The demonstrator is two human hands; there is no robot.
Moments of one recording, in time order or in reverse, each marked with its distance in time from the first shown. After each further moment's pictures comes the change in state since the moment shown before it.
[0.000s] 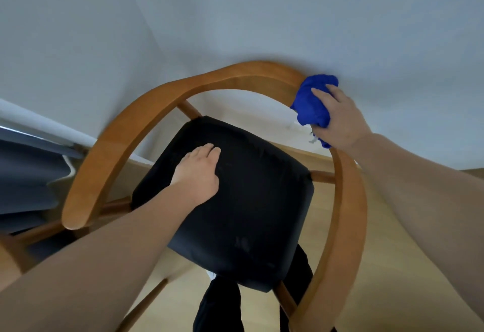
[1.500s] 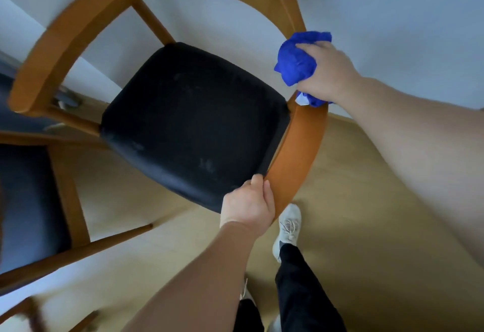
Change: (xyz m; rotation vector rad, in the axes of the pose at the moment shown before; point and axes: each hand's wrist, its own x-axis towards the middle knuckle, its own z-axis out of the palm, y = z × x) left_hand -0.164 0.237 0.213 -0.308 0.134 -0.185; right_hand -0.126 0.056 0.038 0.018 -0.135 -0.007
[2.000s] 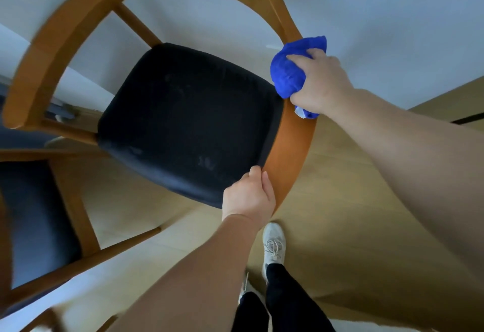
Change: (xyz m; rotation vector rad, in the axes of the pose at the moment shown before) left_hand -0.001 0.003 -0.001 -0.002 -0.023 -0.008; right_hand -0.049 0.001 0.021 -0.031 0.041 0.104
